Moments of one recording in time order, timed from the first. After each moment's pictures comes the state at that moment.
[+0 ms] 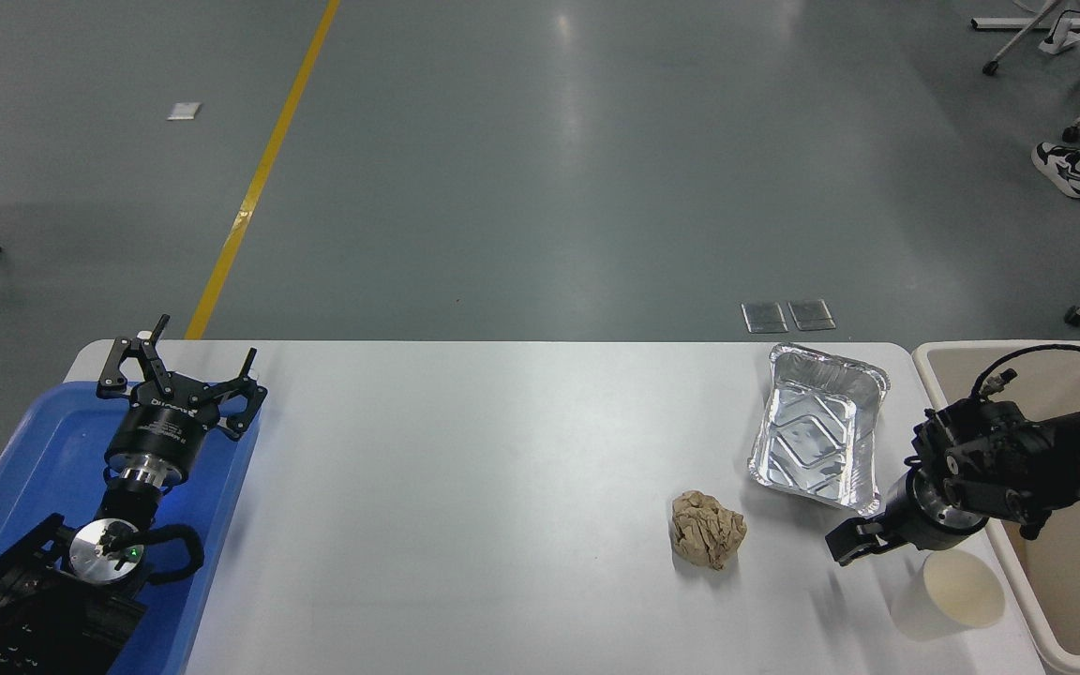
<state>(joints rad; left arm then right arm) -0.53 0.21 -1.15 -0.31 -0.10 -0.79 -0.16 1.17 -0.29 -1.10 0.76 -0.69 0.40 0.17</state>
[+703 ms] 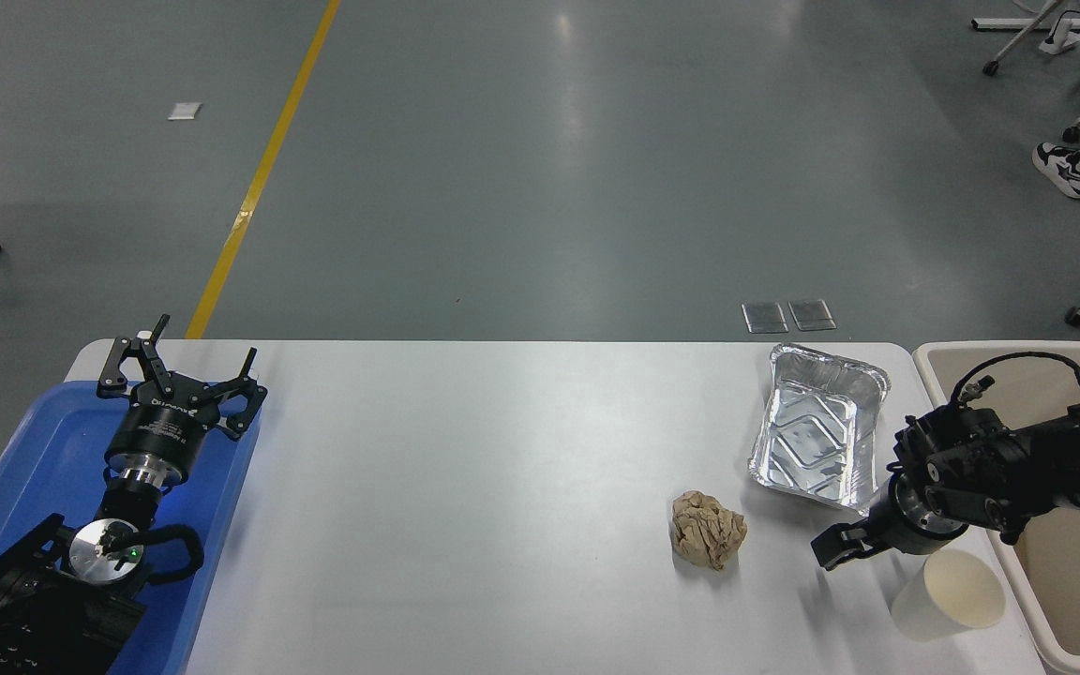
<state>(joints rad) -0.53 0.22 -1.15 -0.31 -0.11 -0.79 -0.16 1.21 -0.29 -1.10 0.78 -0.69 0.40 0.17</state>
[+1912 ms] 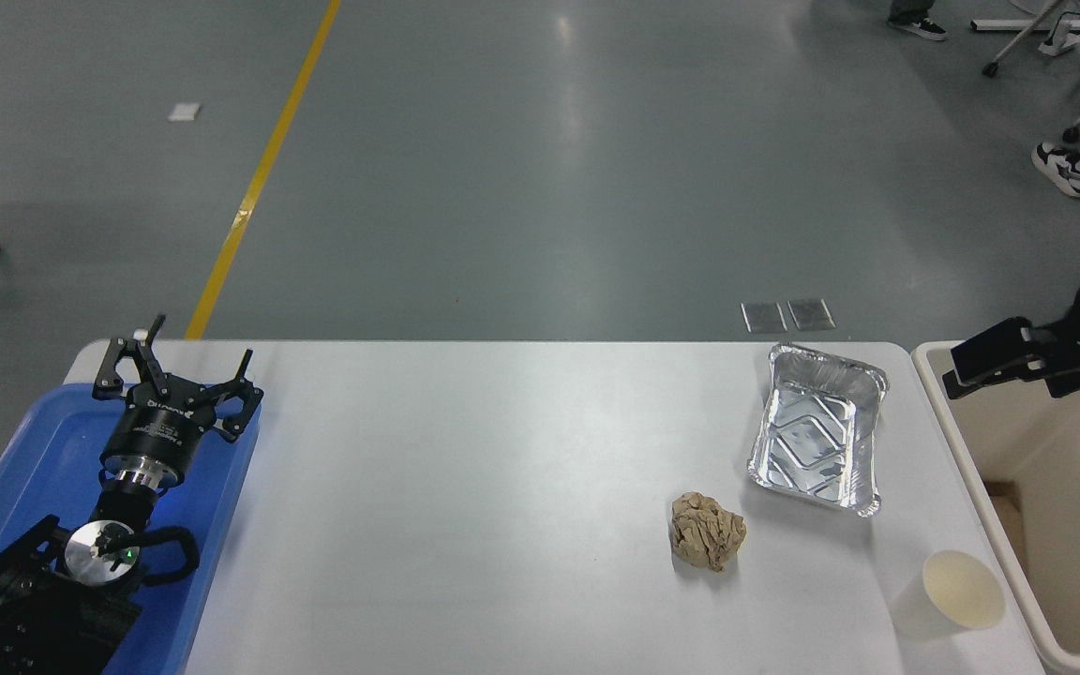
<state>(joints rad) -0.53 0.22 -1.14 -0.31 -0.10 -0.79 -0.16 2.39 -0.76 -1.41 1.56 -0.66 0.66 0.17</state>
